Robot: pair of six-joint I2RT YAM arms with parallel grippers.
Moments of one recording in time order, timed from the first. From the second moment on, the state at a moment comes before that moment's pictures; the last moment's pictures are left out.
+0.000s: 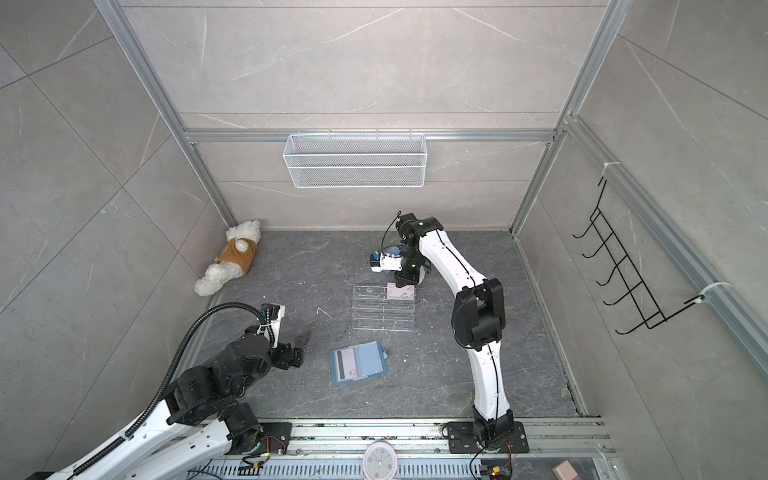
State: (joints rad) left arm -0.88 0.56 0.66 -0.72 -0.46 -0.36; right arm 0.40 2.17 2.10 -1.36 -0.27 -1.07
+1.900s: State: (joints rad) left arm -0.88 0.69 0.54 -0.59 -0.28 -0.92; right arm 0.40 0.88 1.29 -0.73 0.04 -0.14
